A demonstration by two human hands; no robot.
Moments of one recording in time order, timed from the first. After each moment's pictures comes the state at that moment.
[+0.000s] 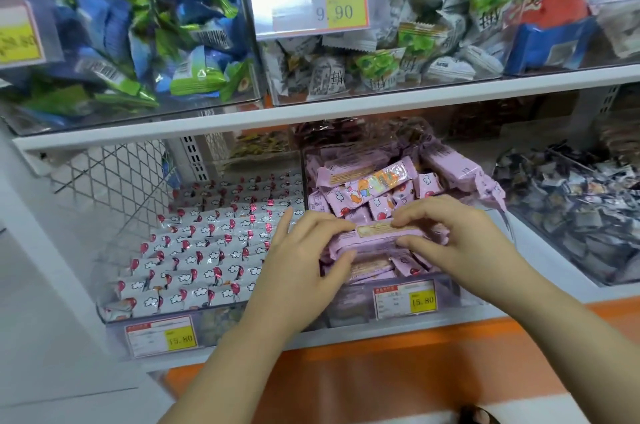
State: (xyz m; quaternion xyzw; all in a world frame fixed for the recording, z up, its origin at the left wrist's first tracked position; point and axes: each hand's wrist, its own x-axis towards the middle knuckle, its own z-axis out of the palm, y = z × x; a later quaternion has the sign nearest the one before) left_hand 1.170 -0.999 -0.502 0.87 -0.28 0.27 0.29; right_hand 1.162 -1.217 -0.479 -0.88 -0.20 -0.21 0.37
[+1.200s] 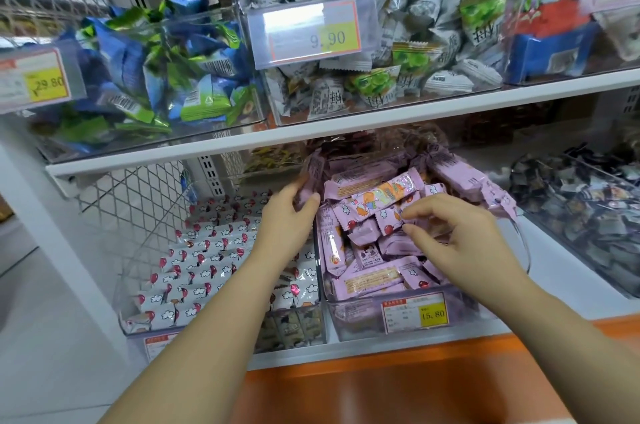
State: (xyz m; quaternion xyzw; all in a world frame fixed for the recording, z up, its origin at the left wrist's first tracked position) left_hand 1.243 -0.993 -0.470 0.87 -0.06 0.17 0.46; right_hand 1.183 -1.217 -0.490 -0.85 -0.20 -0.32 0.37
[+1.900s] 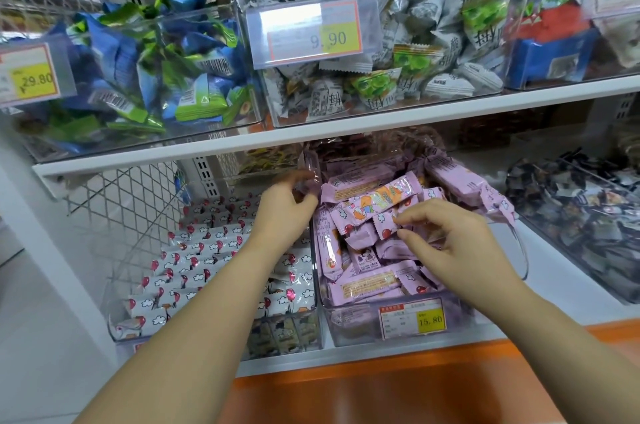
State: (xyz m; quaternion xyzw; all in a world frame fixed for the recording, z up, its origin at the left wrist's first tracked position) left_hand 1.261 -0.991 -0.462 0.89 -0.09 0.20 0.40; right_hand 1.186 -1.215 -0.493 -0.85 -0.20 -0.31 0.38
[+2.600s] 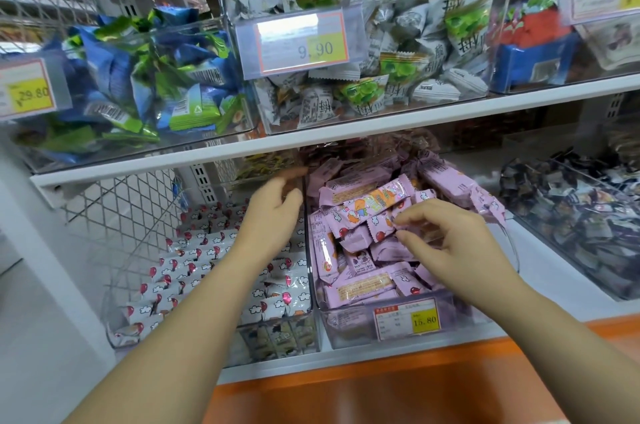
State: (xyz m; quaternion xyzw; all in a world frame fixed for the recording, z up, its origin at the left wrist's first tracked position) left_hand 1.239 -0.987 -0.446 0.87 -0.13 0.18 0.43; right_hand 1.181 -1.220 -0.486 -0.85 -0.19 -0.30 0.38
